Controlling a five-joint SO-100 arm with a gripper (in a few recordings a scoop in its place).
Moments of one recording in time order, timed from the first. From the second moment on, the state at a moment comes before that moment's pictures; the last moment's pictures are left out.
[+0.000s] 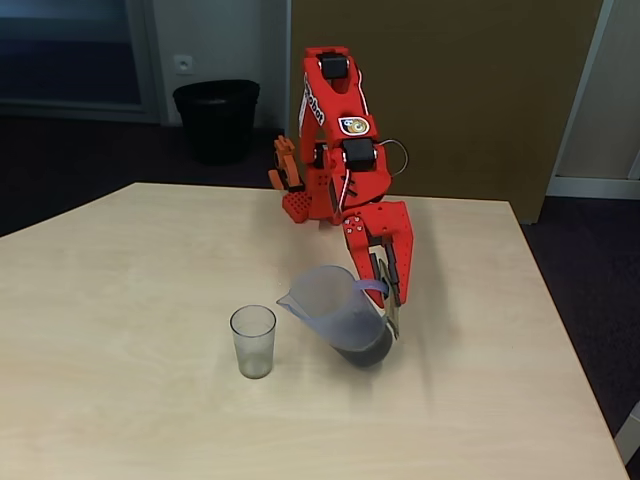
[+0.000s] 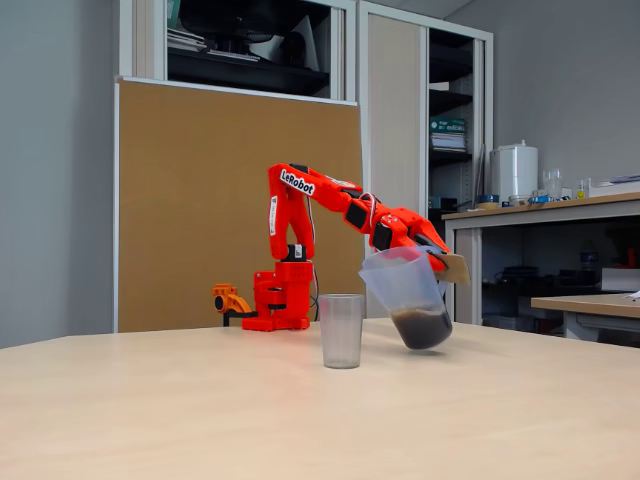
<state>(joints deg) -18.7 101.5 124.4 5.9 102.1</state>
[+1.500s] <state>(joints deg) -14.2 100.3 117.9 4.8 130.5</state>
